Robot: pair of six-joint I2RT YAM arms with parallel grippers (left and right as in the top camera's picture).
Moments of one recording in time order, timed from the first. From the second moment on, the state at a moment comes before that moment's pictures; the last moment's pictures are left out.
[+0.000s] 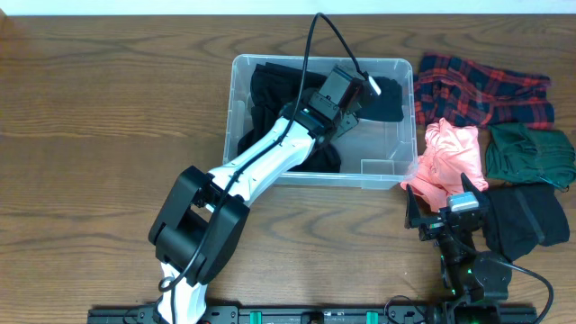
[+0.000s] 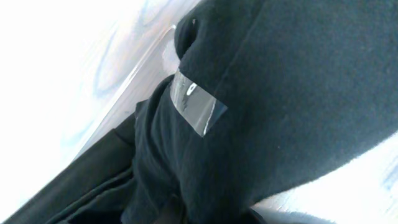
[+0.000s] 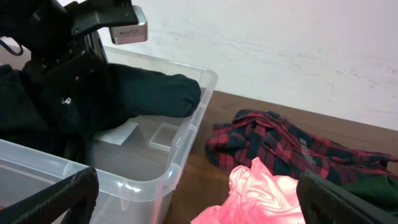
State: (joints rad) left arm -0.68 2.01 1.52 -0.34 -0.15 0.38; right arm 0.01 0.01 0.01 -0.06 -0.16 -0.12
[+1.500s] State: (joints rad) left arm -0.72 2.11 1.52 -0.31 -0.06 0.17; right arm 0.01 0.01 0.01 -0.06 -0.16 -0.12
